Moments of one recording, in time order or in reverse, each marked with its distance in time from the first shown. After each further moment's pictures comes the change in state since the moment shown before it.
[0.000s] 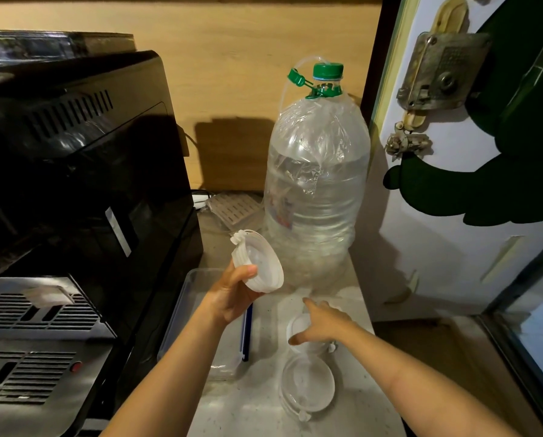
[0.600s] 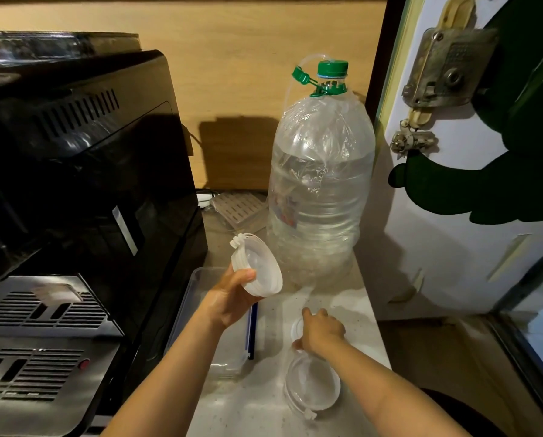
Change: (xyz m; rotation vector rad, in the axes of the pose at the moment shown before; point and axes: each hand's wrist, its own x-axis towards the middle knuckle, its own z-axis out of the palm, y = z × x) left_hand -0.012 0.002 -0.005 0.031 0.026 -0.012; right_hand 0.019 -0.018 0.037 -0.201 0.059 0.189
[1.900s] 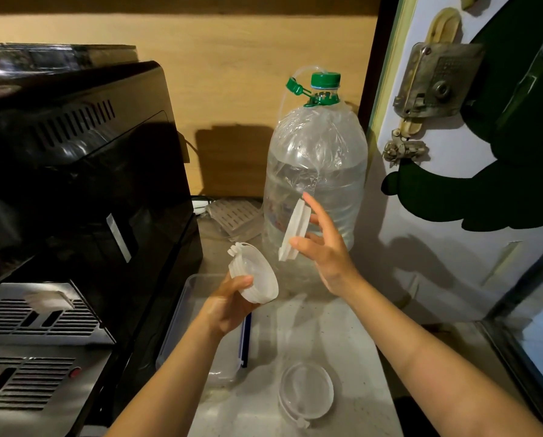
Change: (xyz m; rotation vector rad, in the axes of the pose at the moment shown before) left_hand 0.009 -0.010 -0.004 -0.071 0.026 -0.034; right_hand -0.072 0.012 -0.139 1.391 0.406 -0.854
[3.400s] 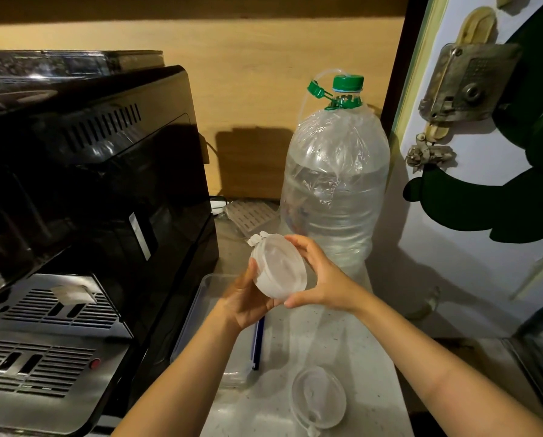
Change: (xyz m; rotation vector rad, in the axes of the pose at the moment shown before) left_hand 0.004 0.011 0.017 -0.222 -0.227 0.010; right_hand 0.000 0.034 0.001 -0.321 -0.404 0.027
